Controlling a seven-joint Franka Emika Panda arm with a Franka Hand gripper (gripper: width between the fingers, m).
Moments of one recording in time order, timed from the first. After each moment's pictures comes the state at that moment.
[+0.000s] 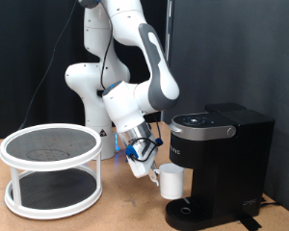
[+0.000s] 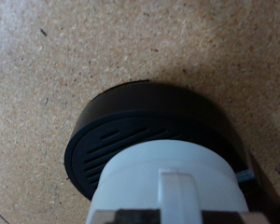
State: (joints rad) arm -0.10 0.09 0.24 -2.60 1.39 2.85 1.77
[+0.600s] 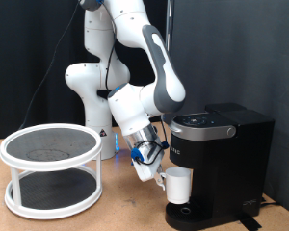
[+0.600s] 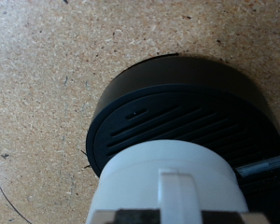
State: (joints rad) arm -0.10 0.15 0.25 -2.53 1.40 2.89 1.77
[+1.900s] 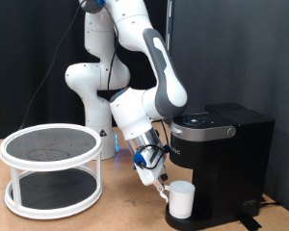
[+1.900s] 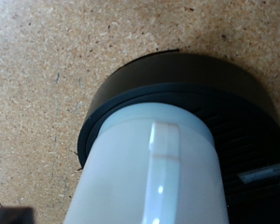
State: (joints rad) arm -0.10 0.19 0.26 -2.51 1.46 2.89 1.70
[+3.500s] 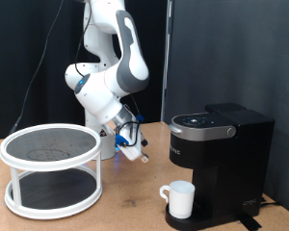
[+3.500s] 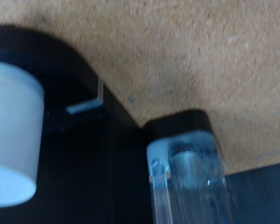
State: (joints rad) arm -0.24 -0.22 0.12 -2.78 1.15 2.31 1.75
